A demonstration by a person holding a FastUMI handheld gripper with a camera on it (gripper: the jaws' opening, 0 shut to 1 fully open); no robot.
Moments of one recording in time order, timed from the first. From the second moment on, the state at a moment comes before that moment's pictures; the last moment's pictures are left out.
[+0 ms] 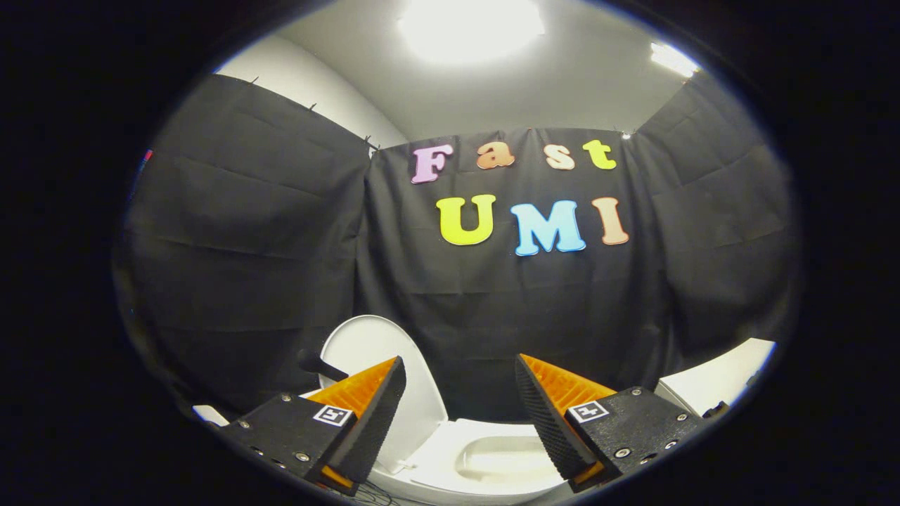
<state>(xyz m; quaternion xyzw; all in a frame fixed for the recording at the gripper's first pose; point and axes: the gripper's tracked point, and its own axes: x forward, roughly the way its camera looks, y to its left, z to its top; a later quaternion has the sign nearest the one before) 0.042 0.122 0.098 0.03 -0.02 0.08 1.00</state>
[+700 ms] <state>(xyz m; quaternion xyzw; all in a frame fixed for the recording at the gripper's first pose) 0.004 0.035 0.041 -0.02 -0.02 0.02 1.00</state>
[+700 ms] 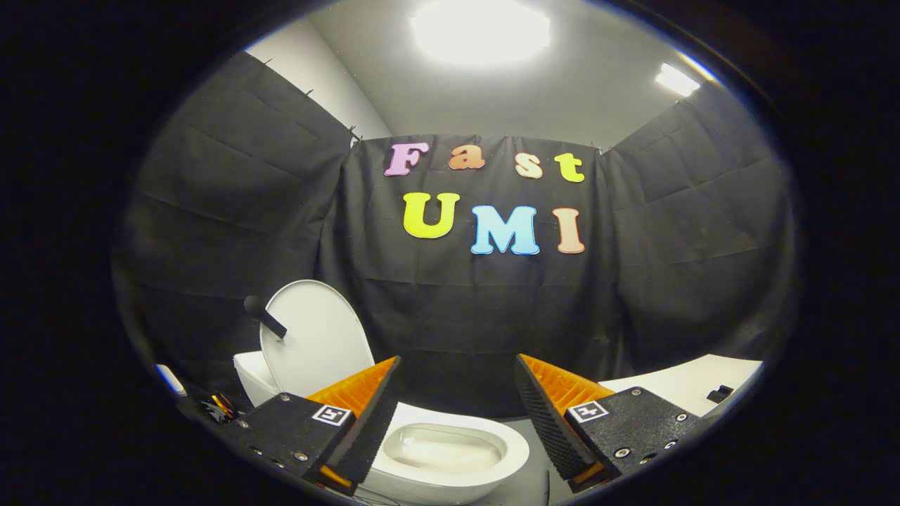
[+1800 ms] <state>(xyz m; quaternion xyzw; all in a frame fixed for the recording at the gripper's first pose) -0.001 0.019 0.007 0.01 0.01 0.00 1.00</state>
